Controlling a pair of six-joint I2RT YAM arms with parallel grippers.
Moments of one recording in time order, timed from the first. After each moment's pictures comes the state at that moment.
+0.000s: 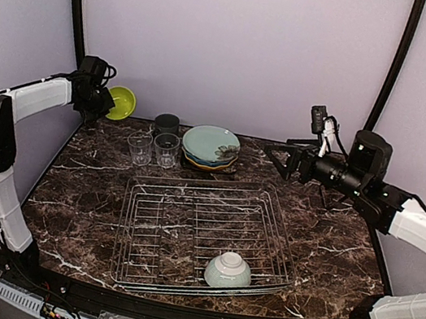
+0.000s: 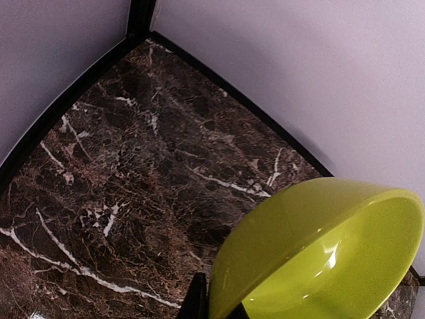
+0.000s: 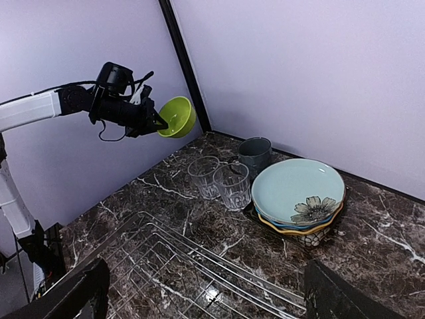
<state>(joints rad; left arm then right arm) -0.11 1.74 1.52 -0.51 -0.19 -0.74 0.63 1.13 0.88 0.13 -0.32 0.23</state>
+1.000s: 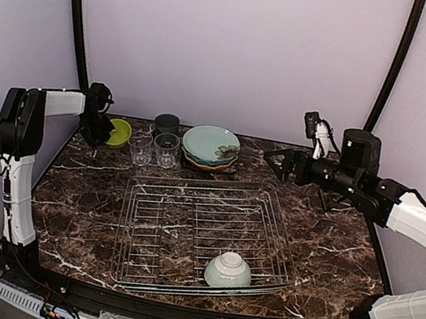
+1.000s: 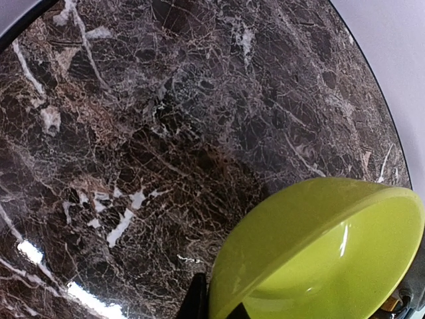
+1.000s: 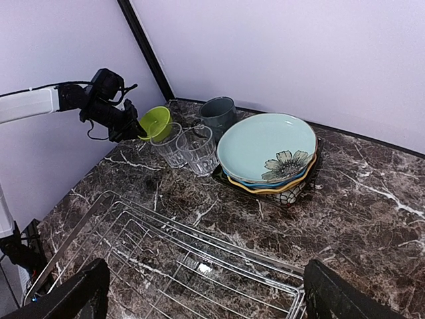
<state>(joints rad) -0.02 2.09 1.62 -0.62 -0.08 -0.93 0.63 1.17 0.93 -0.05 -0.20 0.27</state>
